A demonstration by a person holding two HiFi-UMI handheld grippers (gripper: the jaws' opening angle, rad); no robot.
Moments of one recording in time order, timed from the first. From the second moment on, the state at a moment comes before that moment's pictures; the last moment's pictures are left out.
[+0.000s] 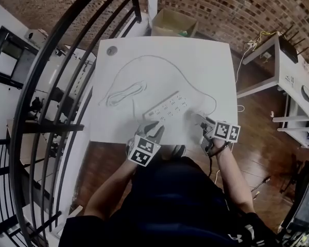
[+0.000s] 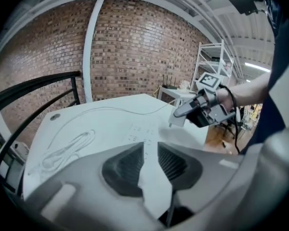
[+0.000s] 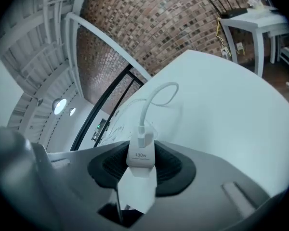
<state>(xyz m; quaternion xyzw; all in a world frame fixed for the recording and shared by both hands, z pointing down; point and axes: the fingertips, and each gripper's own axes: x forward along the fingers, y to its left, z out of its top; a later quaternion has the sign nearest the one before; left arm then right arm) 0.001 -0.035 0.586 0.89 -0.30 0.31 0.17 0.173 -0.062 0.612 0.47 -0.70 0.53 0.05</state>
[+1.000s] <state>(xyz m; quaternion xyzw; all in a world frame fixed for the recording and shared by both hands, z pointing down) 0.009 -0.012 0.586 0.88 -0.30 0.32 0.17 0.207 -0.037 0.668 0.52 -0.67 0.46 0.26</state>
